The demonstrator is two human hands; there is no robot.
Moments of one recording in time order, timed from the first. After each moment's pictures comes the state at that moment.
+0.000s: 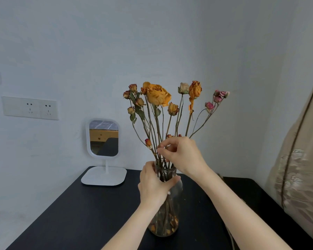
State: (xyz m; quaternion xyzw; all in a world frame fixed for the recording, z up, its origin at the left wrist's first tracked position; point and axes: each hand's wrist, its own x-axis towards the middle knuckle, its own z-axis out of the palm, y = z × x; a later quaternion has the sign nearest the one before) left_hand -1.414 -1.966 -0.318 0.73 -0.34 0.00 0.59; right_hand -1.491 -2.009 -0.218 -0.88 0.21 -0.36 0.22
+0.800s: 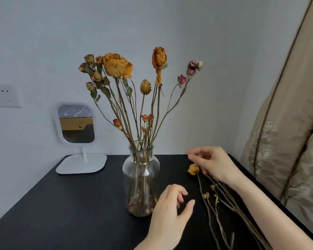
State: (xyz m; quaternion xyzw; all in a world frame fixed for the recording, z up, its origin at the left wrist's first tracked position) left_hand -1.503 -1.952 -0.389 0.64 -0.58 -0.03 0.50; right_hand -1.606 -2.076 -0.279 -0.83 0.32 -0.30 0.34
